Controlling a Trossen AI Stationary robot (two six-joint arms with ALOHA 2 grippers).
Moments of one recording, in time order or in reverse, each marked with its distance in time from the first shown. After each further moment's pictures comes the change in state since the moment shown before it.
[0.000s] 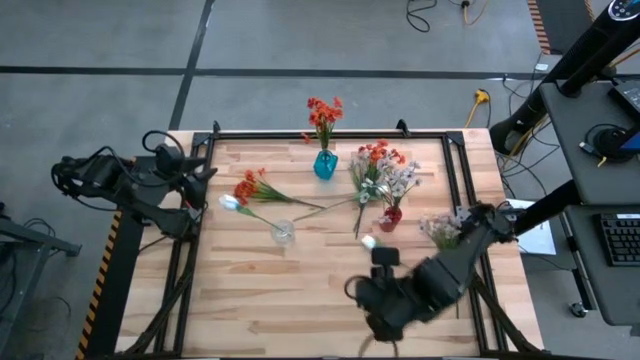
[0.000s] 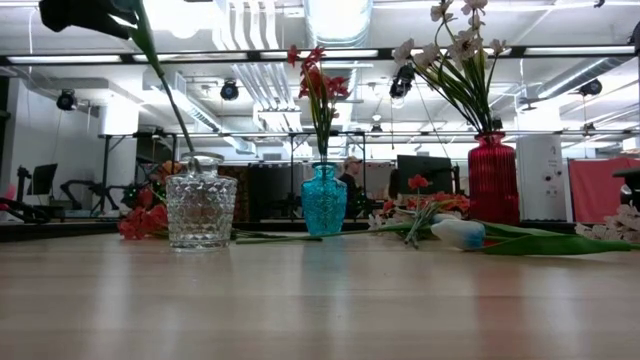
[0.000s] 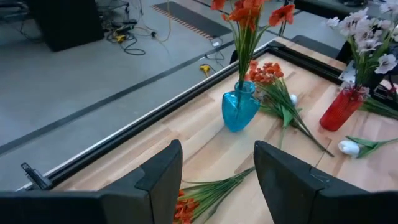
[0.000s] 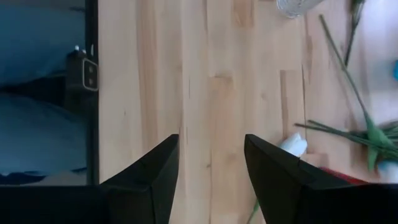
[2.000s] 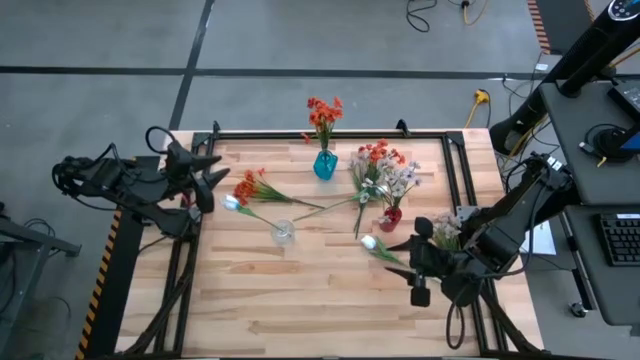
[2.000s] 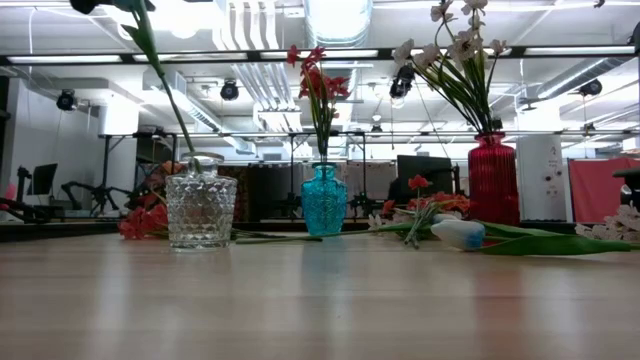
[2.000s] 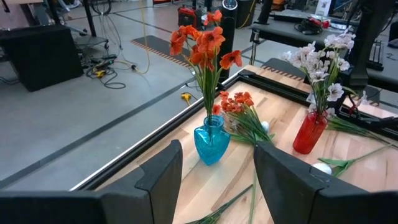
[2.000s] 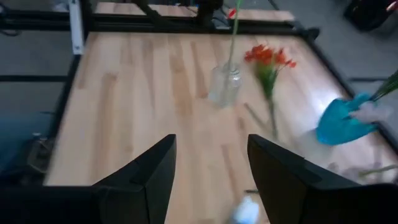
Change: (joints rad) left arm 0.000 0.058 -0.008 0.315 0.000 0.259; right arm 0.104 -0.707 -1.025 0.785 0.456 -0.073
